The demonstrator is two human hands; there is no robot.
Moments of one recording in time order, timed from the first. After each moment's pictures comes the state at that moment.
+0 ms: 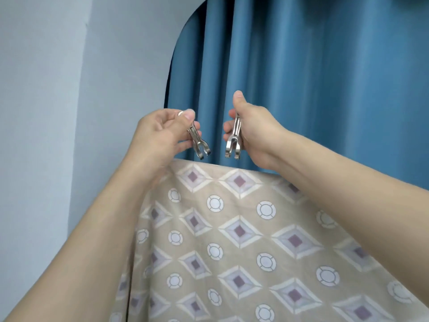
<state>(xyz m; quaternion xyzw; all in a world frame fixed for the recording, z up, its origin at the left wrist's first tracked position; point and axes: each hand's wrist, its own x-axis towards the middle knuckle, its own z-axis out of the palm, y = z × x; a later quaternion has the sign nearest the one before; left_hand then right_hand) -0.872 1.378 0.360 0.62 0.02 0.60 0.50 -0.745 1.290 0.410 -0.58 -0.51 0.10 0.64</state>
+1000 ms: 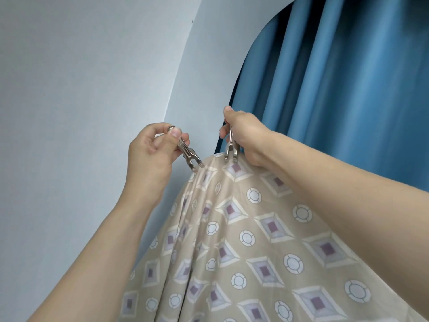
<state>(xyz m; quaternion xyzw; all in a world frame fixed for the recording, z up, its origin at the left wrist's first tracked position) -0.974 1.463 0.287 0.49 0.07 0.74 0.45 -0.844 1.421 0.393 -0.64 -0.58 0.08 0.50</state>
